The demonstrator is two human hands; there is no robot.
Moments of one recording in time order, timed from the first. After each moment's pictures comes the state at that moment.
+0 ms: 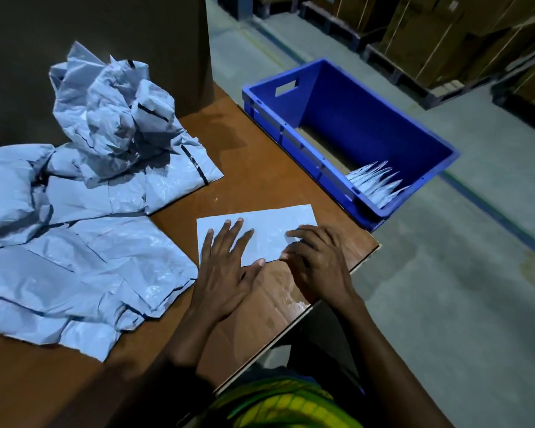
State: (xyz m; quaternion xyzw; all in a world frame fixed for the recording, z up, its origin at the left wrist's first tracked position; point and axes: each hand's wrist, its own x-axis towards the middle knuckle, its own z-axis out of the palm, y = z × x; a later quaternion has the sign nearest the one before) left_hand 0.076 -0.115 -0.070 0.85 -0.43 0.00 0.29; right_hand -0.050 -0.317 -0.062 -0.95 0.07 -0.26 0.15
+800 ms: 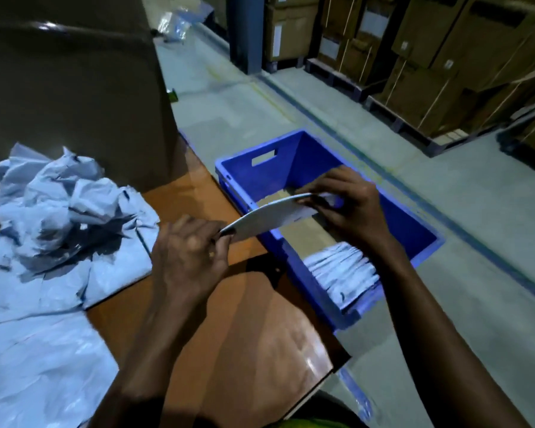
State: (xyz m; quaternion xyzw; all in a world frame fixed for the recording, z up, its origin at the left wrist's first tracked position) left_hand 0.153 -0.265 0.089 0.85 -0.37 0.25 0.28; right_hand 0.064 -0.541 0.110 -0.90 -0.05 -0.37 0.23
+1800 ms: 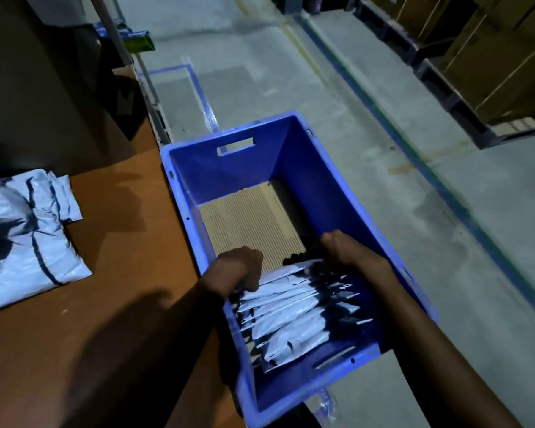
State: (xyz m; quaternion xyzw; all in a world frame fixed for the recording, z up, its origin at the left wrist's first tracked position) left_hand 0.199 -0.522 -0.032 0.85 -0.34 -0.40 -0.08; right_hand 0.118 -0.749 -0.038 -0.94 0.04 0.28 0.18
